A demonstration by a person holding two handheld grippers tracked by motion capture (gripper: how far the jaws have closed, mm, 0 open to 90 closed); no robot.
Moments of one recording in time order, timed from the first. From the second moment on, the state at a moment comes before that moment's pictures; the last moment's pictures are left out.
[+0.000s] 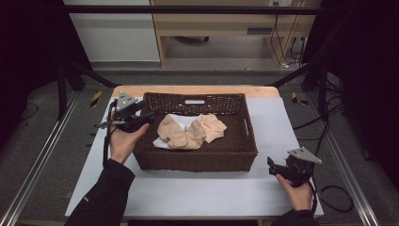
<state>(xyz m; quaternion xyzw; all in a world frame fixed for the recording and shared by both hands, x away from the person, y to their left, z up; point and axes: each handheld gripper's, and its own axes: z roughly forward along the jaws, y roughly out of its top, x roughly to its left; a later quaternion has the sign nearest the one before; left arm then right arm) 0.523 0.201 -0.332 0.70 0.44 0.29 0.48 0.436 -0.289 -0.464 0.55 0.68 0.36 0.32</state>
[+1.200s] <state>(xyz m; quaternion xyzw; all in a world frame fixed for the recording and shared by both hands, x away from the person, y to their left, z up) 0.593 0.166 -0.410 0.77 0.45 0.27 0.36 0.438 -0.288 -0.466 0.55 0.69 0.35 0.32</state>
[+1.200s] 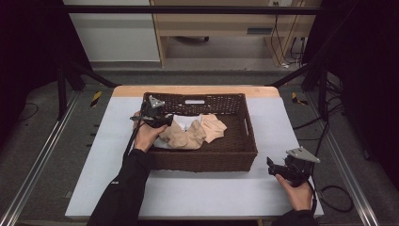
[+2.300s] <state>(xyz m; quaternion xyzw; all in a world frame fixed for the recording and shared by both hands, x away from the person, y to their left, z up) 0.603 0.163 -0.434 0.83 0.45 0.17 0.28 0.437 -0.285 -0.465 0.54 0.70 0.35 0.31</state>
